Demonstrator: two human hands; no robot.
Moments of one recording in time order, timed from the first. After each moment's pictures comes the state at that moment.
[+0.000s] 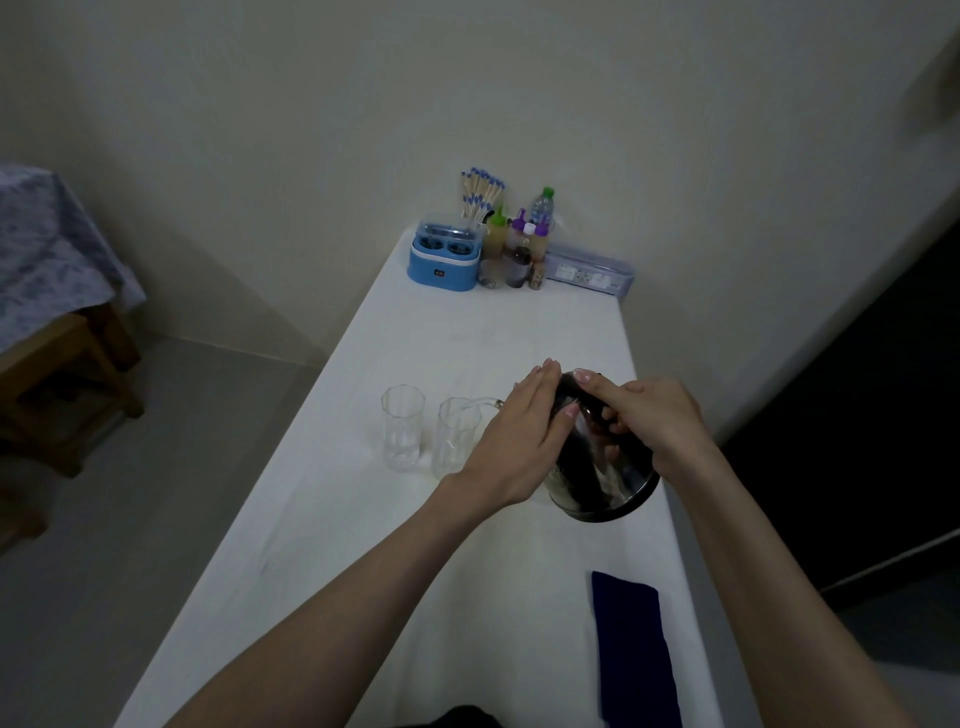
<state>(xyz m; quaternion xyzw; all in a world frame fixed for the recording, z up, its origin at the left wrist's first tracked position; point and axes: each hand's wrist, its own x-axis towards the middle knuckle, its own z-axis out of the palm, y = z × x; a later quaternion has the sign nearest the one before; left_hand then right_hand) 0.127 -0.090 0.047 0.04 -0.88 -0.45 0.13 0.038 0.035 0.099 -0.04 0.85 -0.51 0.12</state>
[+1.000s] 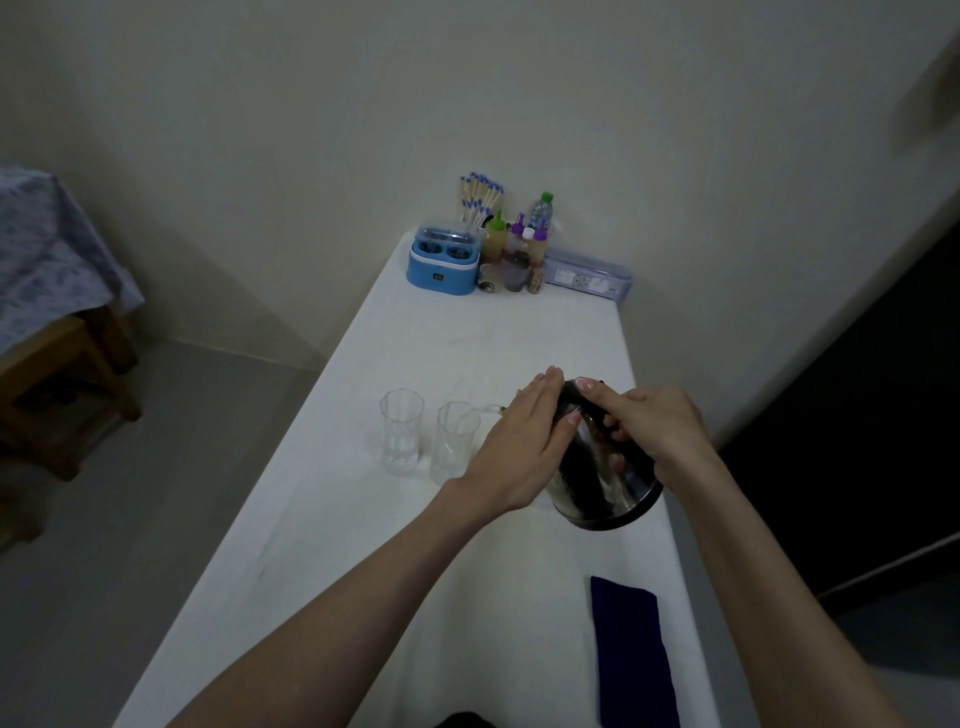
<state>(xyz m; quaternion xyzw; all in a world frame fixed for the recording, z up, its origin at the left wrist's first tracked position) 0.126 -0.088 0.046 0.03 -0.88 -0.45 0.12 0.039 0.039 0.100 -0.04 0.86 -0.49 0.11</state>
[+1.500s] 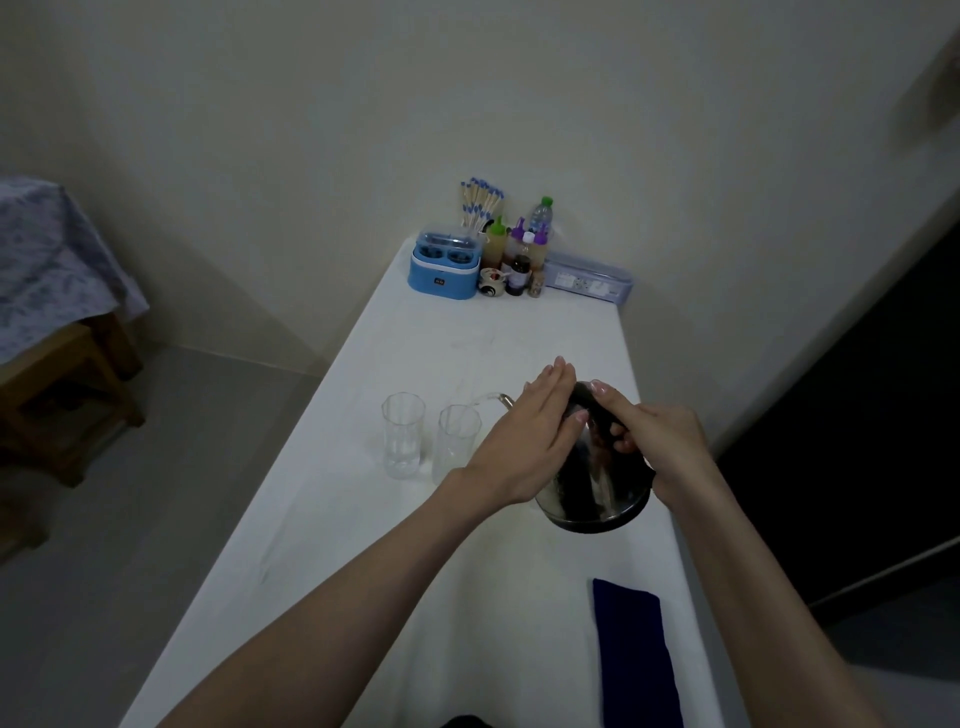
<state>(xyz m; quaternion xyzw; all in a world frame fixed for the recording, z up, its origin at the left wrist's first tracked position) 0.122 -0.089 0.056 -0.01 -0.91 -0.39 0.13 0.049 0.046 0.091 0.00 0.81 -0.58 0.10</state>
